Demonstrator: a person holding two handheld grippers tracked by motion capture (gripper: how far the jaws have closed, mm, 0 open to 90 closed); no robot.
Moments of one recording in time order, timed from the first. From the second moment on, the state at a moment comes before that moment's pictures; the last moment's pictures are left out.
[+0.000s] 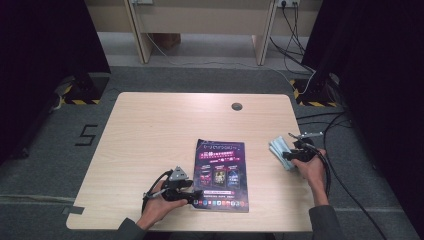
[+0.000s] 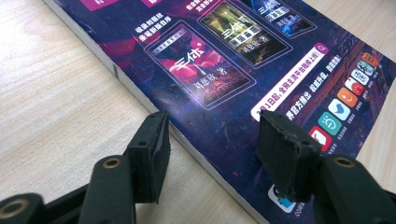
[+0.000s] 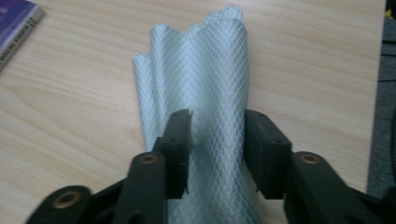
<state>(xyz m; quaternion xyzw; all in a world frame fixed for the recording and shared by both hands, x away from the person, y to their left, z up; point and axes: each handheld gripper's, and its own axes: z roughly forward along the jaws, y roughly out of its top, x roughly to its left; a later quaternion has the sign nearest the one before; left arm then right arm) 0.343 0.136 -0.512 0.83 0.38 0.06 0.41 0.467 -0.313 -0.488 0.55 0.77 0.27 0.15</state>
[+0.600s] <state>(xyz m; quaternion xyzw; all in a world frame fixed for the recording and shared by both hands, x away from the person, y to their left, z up) 0.343 0.137 -0.512 0.83 0.37 0.06 0.41 0.463 -0.307 -0.476 0.54 0.77 0.31 0.15</state>
